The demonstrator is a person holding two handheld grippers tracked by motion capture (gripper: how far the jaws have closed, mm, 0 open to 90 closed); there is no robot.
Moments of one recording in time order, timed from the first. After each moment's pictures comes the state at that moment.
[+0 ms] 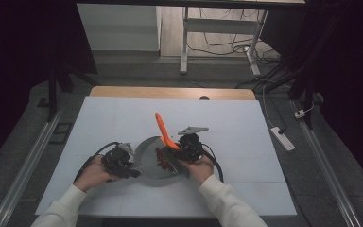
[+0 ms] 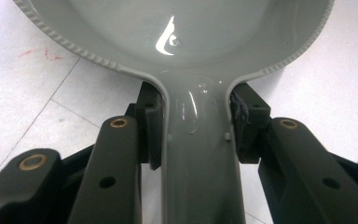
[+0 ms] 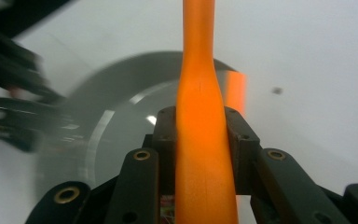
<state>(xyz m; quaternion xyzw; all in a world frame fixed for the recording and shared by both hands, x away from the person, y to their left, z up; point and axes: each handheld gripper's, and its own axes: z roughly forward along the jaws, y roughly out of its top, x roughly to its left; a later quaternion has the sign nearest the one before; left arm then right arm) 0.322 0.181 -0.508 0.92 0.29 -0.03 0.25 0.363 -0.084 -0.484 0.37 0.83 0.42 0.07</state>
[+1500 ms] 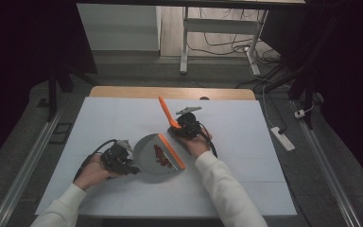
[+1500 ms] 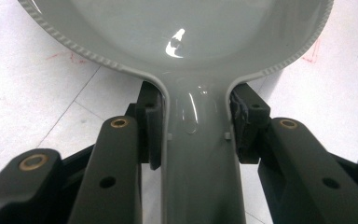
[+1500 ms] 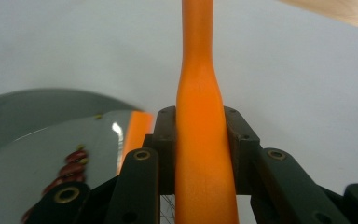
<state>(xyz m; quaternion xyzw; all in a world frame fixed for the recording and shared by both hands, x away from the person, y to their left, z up) 0.328 0.186 -0.507 0.91 0.31 -0.02 0.26 0.449 -0.072 -0.493 0.37 0.84 0.37 0.14</state>
